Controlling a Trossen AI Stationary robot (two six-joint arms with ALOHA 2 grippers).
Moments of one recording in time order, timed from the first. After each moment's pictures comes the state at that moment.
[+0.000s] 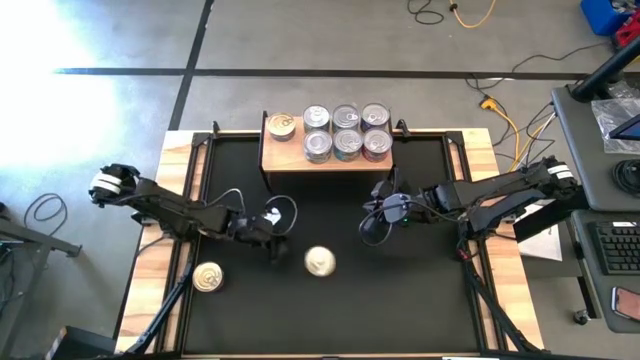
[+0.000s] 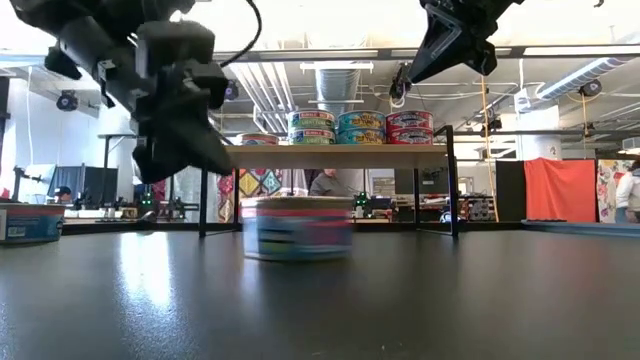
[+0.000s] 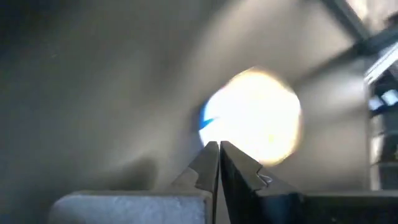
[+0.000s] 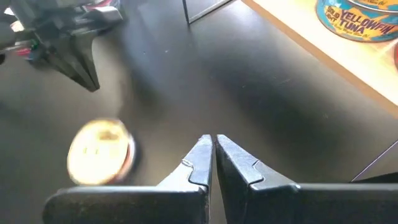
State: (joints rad) left arm -0.21 1.37 0.57 0.10 -0.13 -0.86; right arm 0.16 1.31 1.07 -0.59 0.42 0.63
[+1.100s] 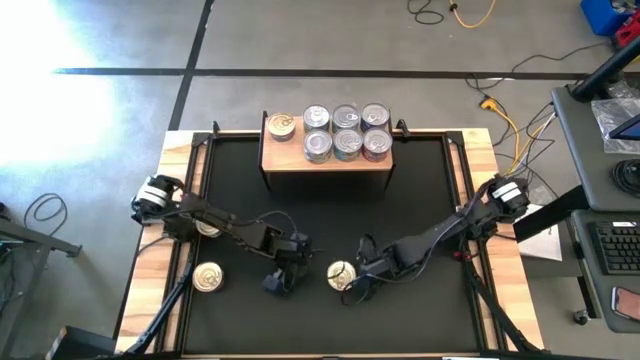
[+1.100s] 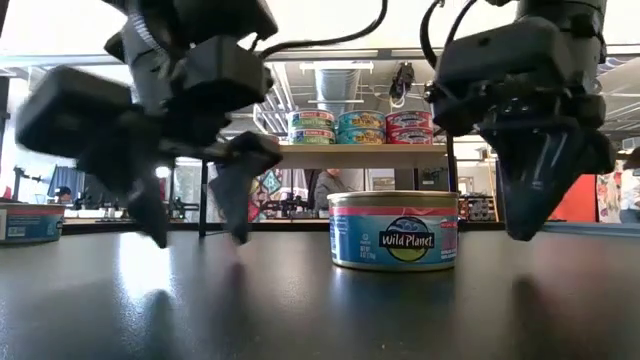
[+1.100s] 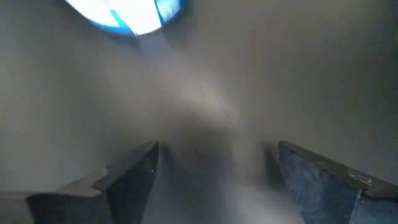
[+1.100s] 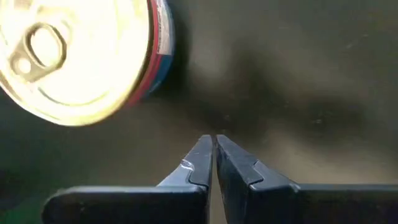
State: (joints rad) left arm -0.27 1.78 0.98 -0.31 0.14 0.22; right arm 0.42 1.79 1.09 -0.57 0.04 1.27
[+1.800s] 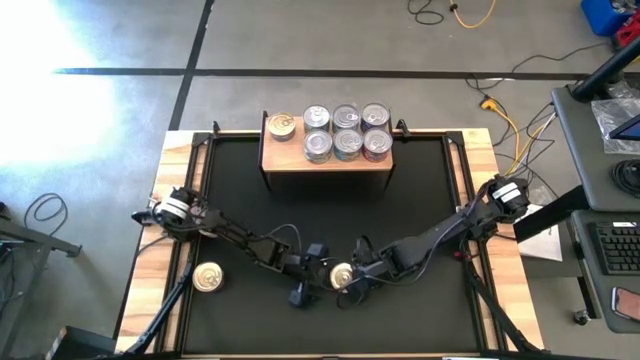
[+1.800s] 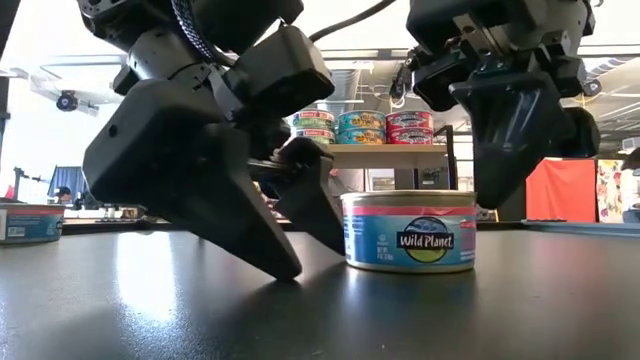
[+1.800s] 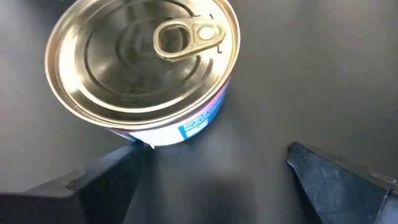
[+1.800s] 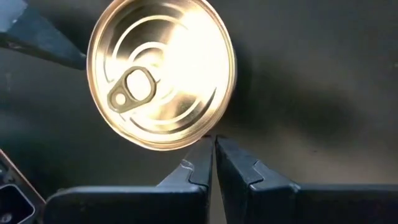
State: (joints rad) left arm -0.33 1.99 1.02 0.15 0.00 0.07; right arm 0.42 1.80 1.16 -0.55 0.06 1.28
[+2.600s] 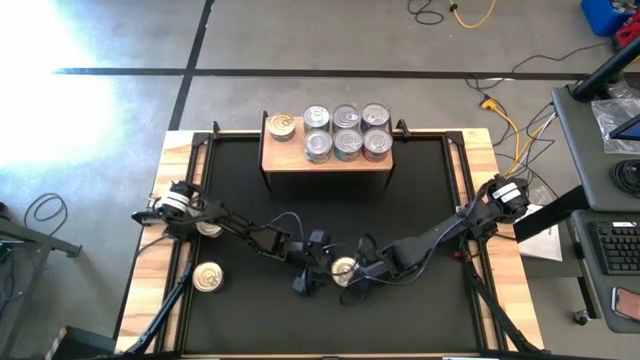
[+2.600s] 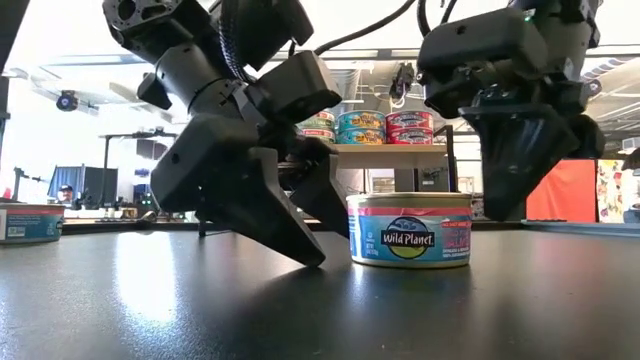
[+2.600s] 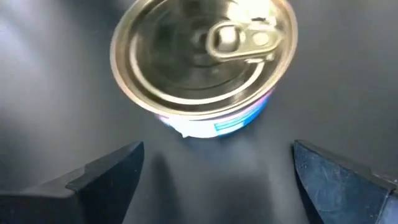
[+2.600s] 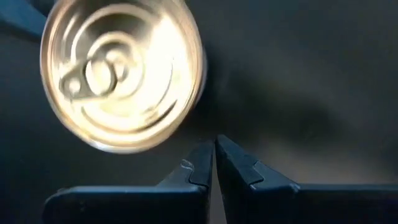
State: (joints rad) left arm -0.24 1.97 1.00 0.13 -0.05 0.18; right arm 0.43 1.80 1.14 -0.63 0.13 1.31
